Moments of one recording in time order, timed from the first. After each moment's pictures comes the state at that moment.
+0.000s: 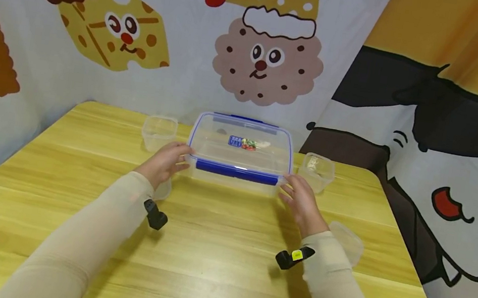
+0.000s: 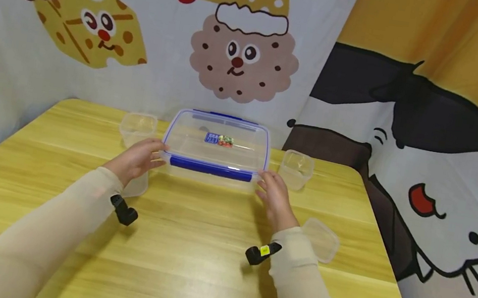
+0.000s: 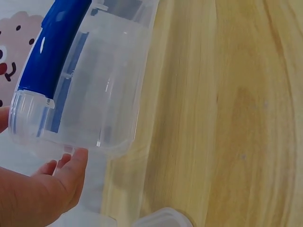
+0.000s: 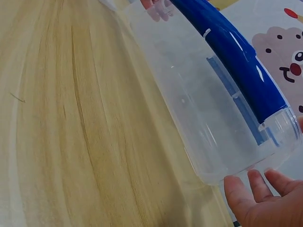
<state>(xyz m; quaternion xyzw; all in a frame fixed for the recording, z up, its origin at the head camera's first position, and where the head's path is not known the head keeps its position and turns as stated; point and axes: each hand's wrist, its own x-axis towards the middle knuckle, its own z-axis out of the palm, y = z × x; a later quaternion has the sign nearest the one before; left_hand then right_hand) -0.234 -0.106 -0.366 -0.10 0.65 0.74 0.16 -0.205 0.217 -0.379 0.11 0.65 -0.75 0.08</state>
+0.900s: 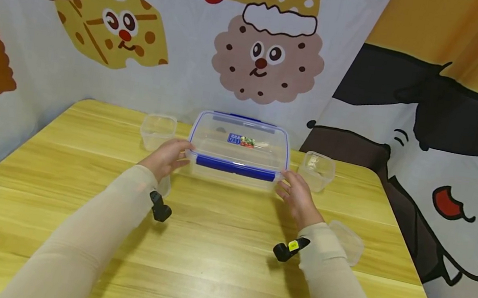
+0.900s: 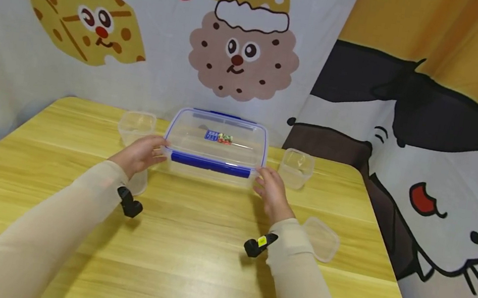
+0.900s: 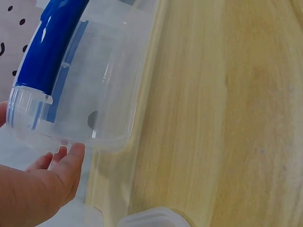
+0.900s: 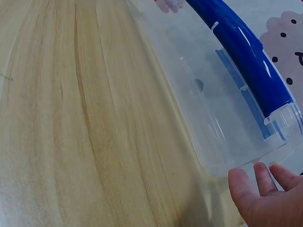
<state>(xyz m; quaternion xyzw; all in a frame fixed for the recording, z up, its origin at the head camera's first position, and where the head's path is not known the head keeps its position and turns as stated) -0.253 -0.108 -0.375 -0.10 0.63 0.75 0.16 -0.224 0.213 -0.390 0.12 0.65 -0.74 0.09</state>
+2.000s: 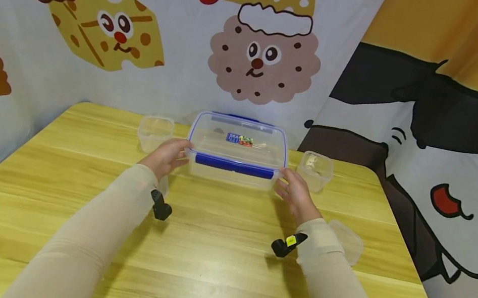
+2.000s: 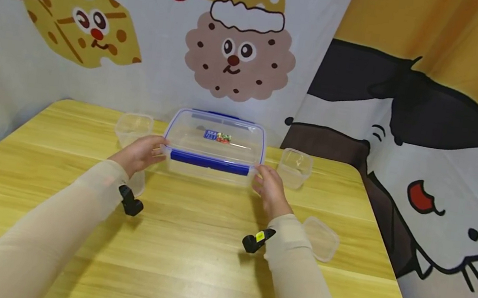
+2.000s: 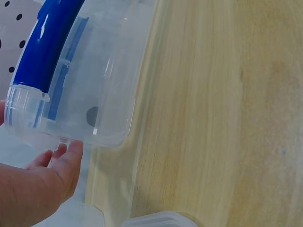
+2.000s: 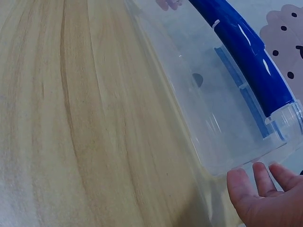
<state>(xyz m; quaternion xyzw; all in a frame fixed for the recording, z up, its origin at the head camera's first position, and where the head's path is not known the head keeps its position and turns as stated) -0.262 -0.104 -0.373 -0.10 0.63 0.75 0.18 -0.231 0.216 -0.390 0.12 0.66 -0.73 0.11</state>
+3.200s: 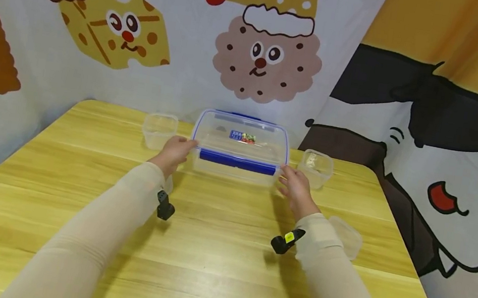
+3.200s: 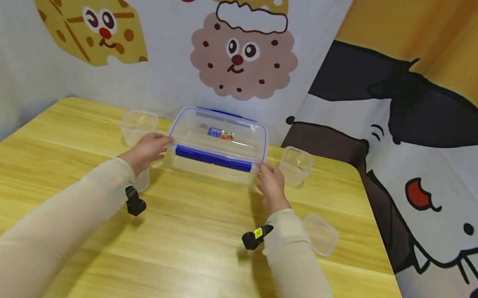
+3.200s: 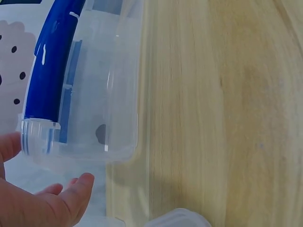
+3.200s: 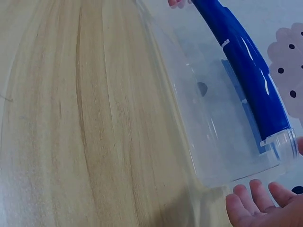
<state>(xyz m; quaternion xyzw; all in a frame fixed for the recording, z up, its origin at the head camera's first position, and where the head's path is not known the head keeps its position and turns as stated) -0.245 -0.099 -0.366 -0.11 0.74 0.65 0.13 -0.217 0.205 -0.376 0.16 0.71 -0.68 0.07</state>
